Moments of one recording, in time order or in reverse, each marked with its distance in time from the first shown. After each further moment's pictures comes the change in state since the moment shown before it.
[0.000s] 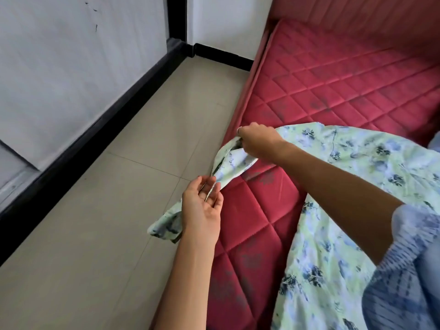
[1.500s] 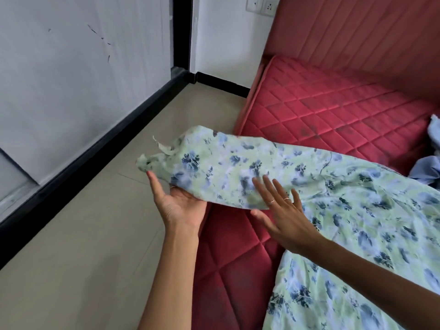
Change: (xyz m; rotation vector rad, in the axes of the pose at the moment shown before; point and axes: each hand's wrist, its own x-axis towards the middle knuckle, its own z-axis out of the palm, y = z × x) left_hand 0.010 0.032 0.018 -0.383 -0.400 0.141; right_hand -0.144 0.025 0.042 0.334 -0.013 -0.011
